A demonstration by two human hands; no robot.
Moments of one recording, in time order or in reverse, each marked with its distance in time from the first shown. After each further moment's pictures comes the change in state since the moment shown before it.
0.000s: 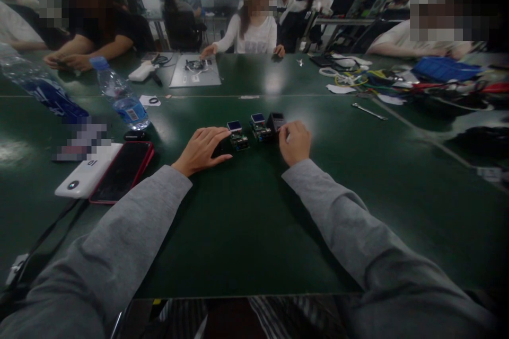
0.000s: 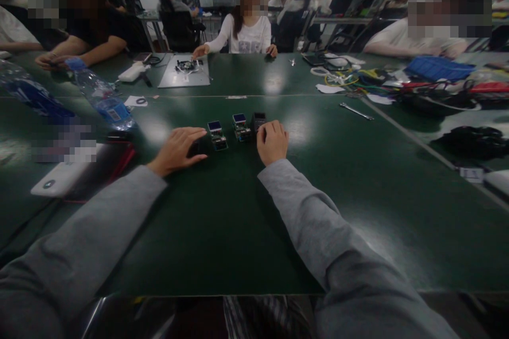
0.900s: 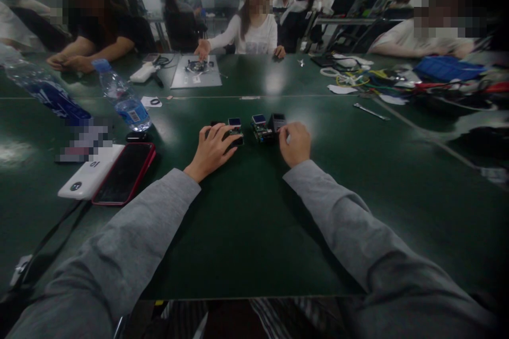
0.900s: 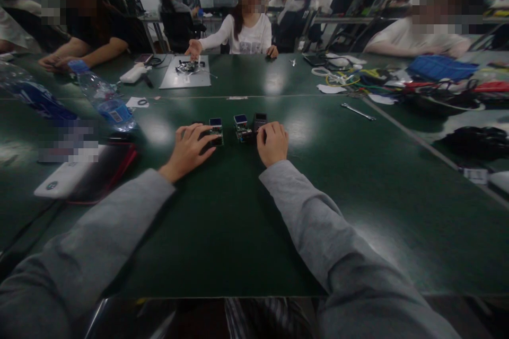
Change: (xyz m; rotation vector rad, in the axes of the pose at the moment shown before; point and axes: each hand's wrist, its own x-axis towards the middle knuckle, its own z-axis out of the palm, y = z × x) left_hand 0.018 0.031 0.010 0.100 0.011 -0.123; right_hand 0.000 0.001 0.000 0.038 -0.002 -0.041
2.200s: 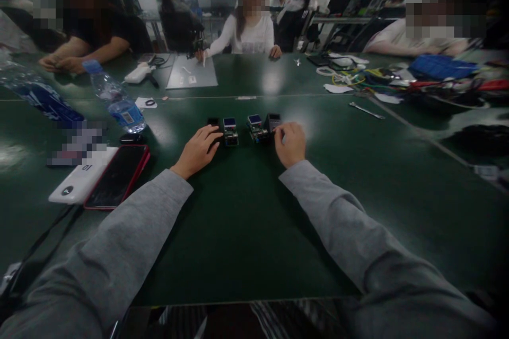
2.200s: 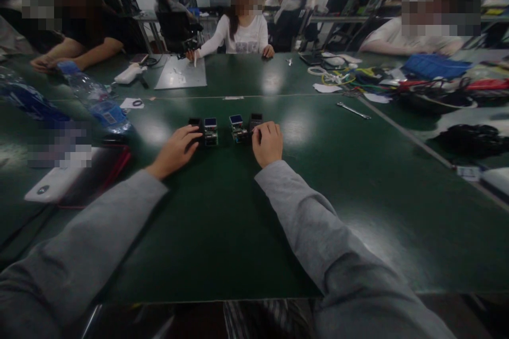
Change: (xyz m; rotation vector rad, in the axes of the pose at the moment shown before) left_hand -0.009 -0.037 0.011 -0.123 -0.008 -0.030; right_hand 0.000 0.004 0.004 0.045 0.032 -0.026
